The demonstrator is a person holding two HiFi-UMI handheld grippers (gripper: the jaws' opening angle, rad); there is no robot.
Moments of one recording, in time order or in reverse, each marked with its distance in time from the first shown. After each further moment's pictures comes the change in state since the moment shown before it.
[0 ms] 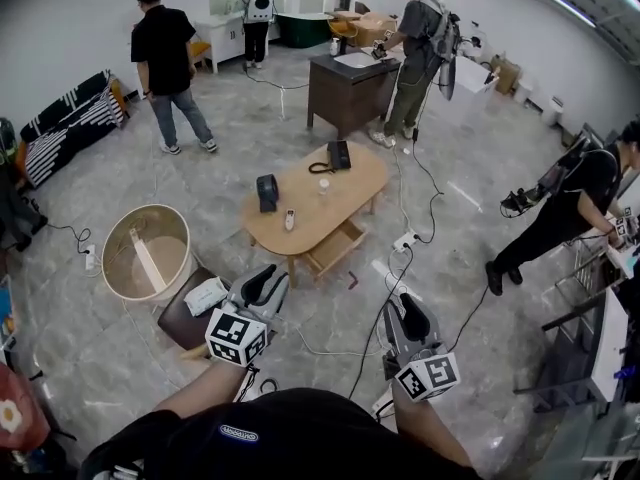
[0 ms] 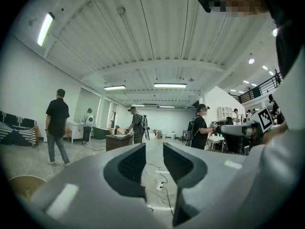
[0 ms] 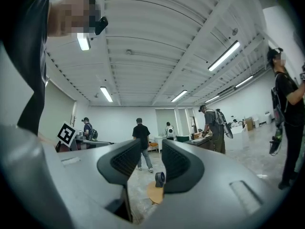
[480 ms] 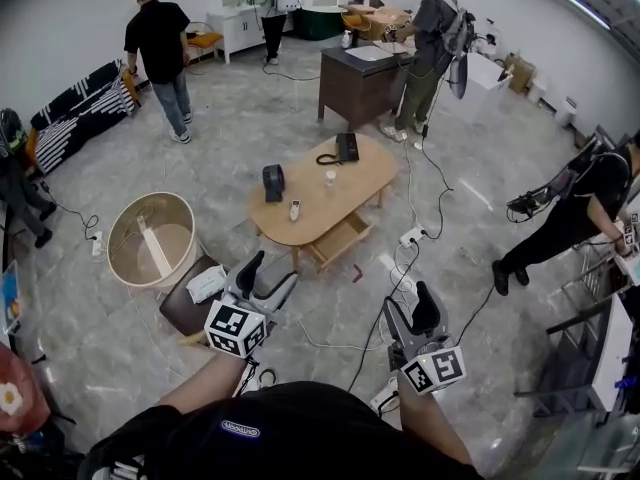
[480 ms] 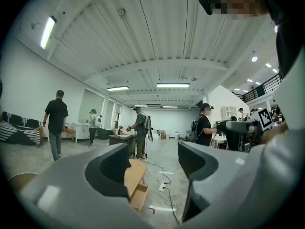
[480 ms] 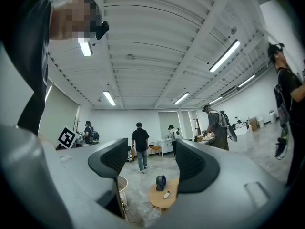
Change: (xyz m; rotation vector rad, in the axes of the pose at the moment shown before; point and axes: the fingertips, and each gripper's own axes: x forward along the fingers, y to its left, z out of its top) left arm 0.003 -0.010 -0.007 -0.007 -0.008 0.050; right arm -0.010 -0.025 0.007 0.010 -0.037 0.046
